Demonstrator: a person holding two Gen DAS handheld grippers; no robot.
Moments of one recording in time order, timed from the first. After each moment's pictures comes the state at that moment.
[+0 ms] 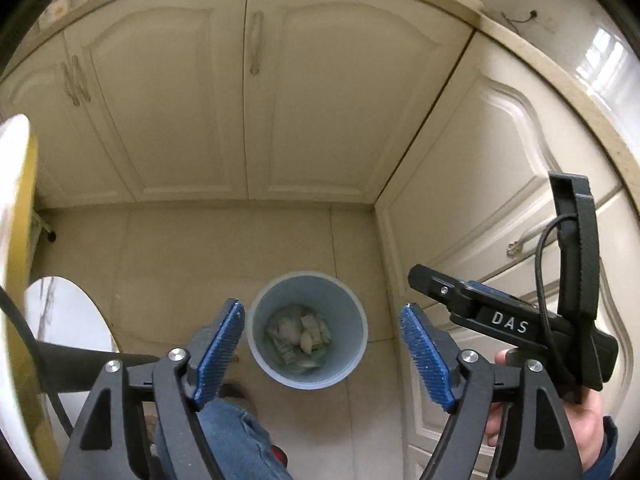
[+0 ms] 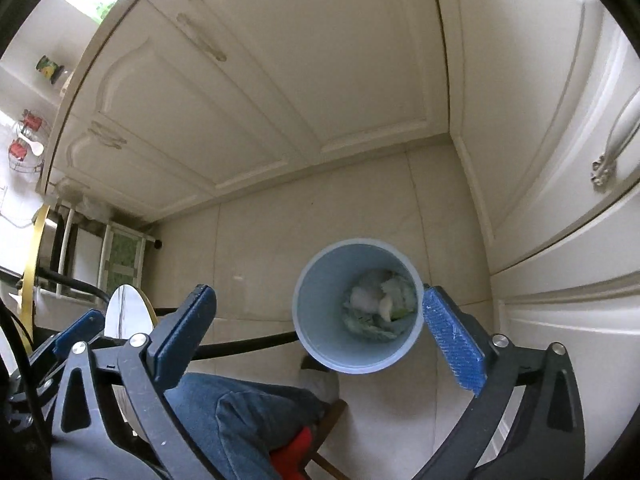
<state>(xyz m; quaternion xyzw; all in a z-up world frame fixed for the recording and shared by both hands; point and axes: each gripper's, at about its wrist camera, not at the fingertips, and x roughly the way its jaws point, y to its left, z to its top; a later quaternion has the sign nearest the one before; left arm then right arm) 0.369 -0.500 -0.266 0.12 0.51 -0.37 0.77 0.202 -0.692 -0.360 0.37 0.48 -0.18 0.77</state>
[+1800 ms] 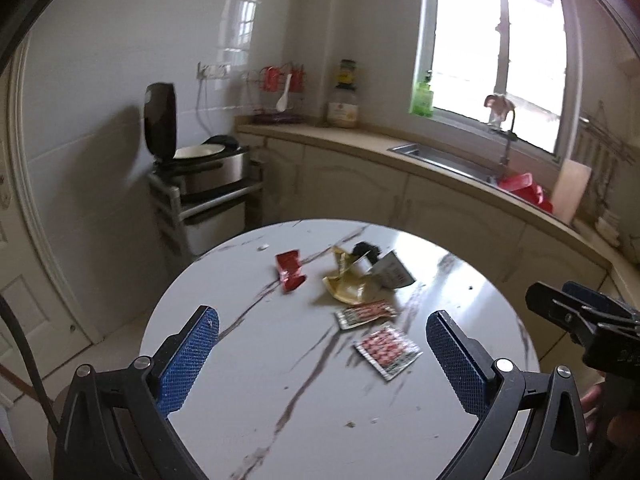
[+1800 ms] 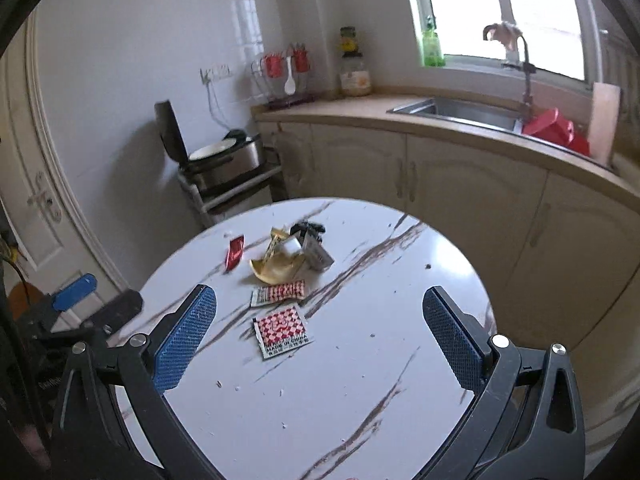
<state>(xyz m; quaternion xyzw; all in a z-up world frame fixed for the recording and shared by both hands) 0.187 -0.064 -0.083 -0.04 0.29 -0.06 0.95 0.305 -0.268 -0.079 0.07 0.34 0.07 0.94</state>
